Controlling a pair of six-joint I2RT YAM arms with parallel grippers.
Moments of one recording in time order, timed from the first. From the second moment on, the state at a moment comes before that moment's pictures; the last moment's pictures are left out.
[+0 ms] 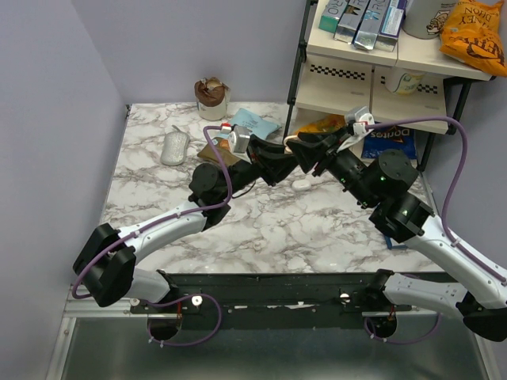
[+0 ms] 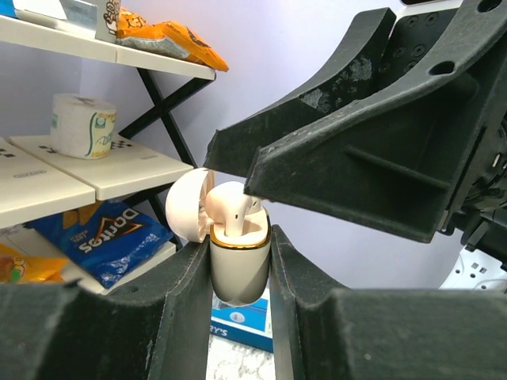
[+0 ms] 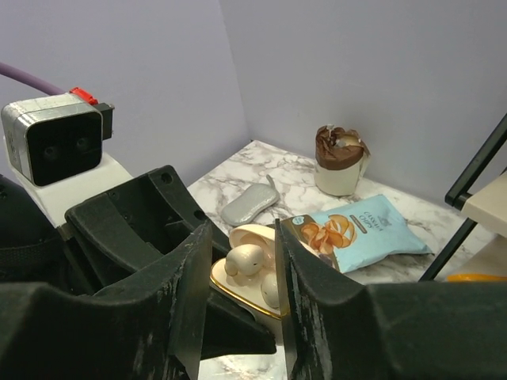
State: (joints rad) left arm -0.80 1.35 0.88 1.02 0.36 -0.53; right arm 0.85 0.99 1.14 0.04 0.12 0.11
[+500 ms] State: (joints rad) left arm -0.80 1.32 0.76 1.17 0.36 -0.45; right arm 0.86 0.94 1.23 -0.03 0.26 0.12
